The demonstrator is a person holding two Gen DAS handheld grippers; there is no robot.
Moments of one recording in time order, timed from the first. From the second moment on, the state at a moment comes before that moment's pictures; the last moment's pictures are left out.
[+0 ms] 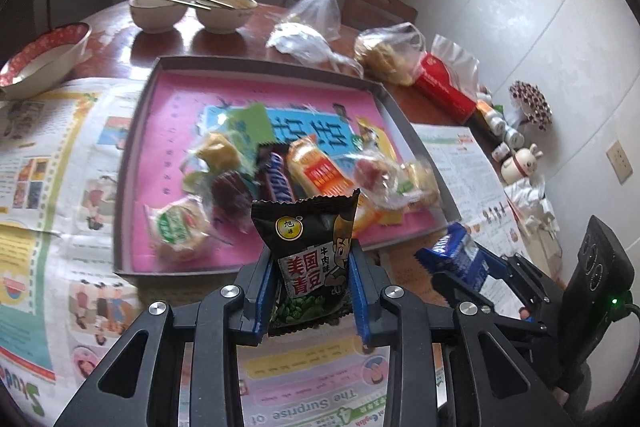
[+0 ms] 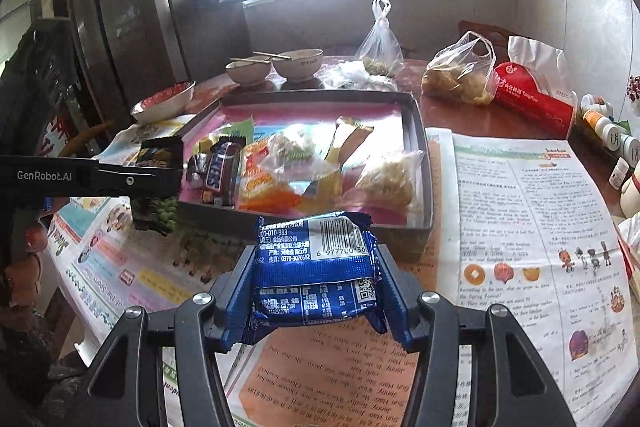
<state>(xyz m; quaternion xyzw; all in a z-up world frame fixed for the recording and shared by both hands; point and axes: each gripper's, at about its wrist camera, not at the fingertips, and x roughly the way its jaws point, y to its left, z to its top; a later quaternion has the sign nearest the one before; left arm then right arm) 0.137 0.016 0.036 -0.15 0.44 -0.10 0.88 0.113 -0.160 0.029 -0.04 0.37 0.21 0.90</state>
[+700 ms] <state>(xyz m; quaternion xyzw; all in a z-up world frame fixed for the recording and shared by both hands) 0.162 0.027 0.039 -0.15 0.44 -0.09 0.88 0.147 -0.159 0.043 -0.03 0.37 0.20 0.91</state>
